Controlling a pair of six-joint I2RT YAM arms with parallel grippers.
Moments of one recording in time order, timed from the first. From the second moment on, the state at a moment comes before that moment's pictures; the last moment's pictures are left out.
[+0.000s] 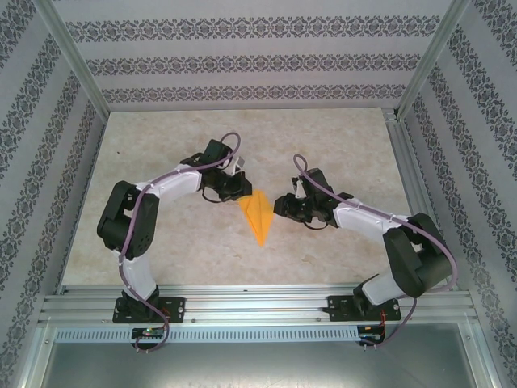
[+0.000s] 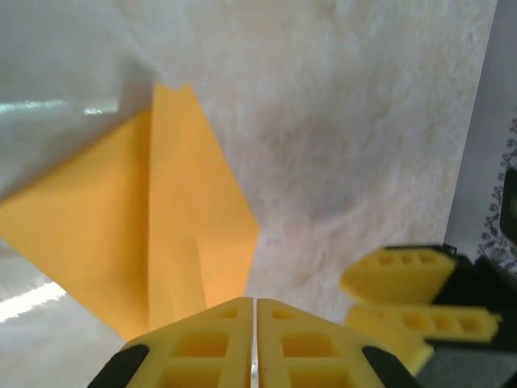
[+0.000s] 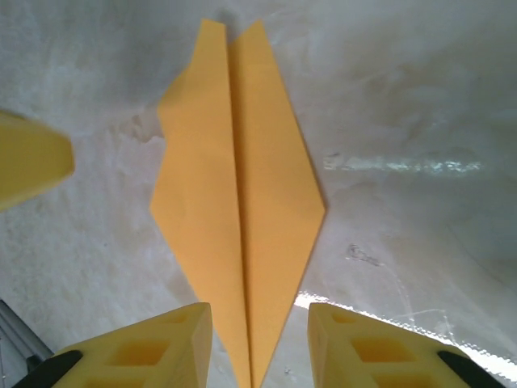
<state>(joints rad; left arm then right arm) -0.49 1.83 1.22 -0.44 0.64 -0.68 0.50 1.50 0.74 -0.17 -0.39 0.70</state>
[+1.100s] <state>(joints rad) -0.59 1.91 1.11 -0.40 0.51 -0.72 0.49 1.77 0.90 -0.16 -0.43 0.66</state>
